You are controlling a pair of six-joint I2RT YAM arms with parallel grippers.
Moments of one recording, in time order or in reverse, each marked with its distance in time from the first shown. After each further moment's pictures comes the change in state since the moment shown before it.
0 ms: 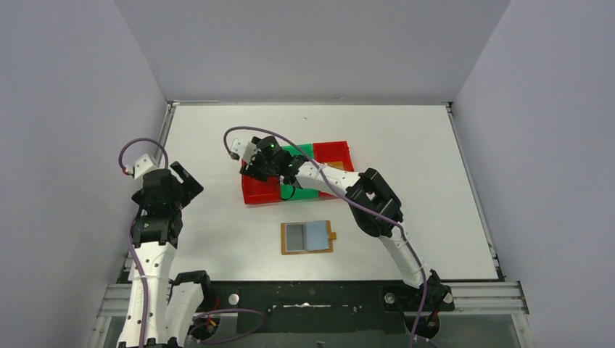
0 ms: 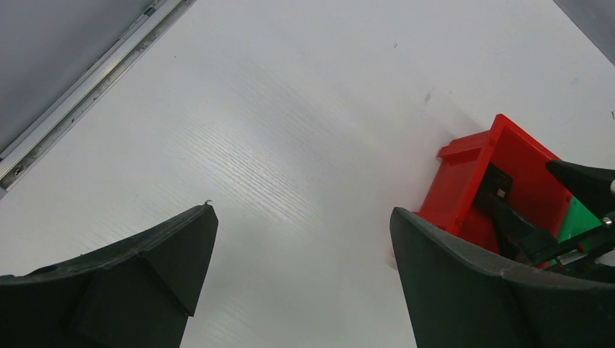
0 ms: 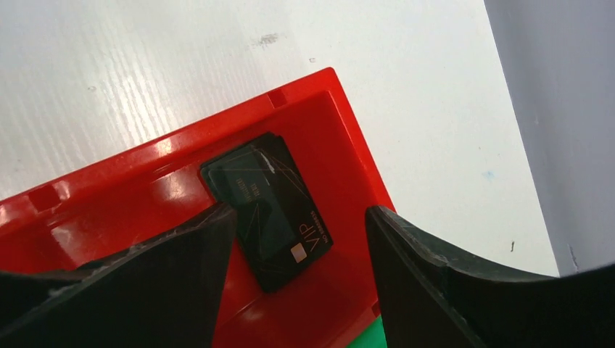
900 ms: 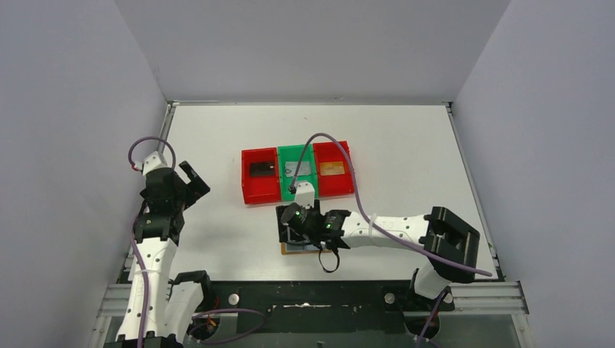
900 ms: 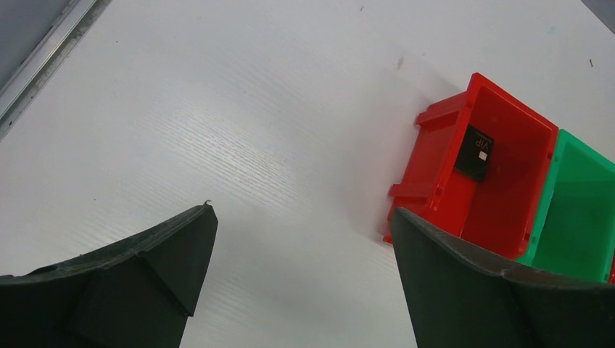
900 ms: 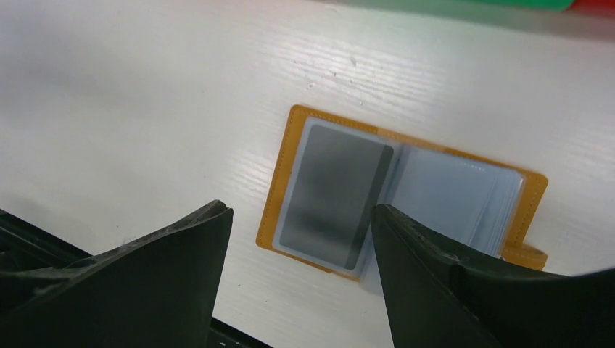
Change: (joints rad) left arm -0.006 0.031 -0.016 0.027 0.120 0.027; right arm 0.277 -0.740 -0.828 -0.214 0.341 1.338
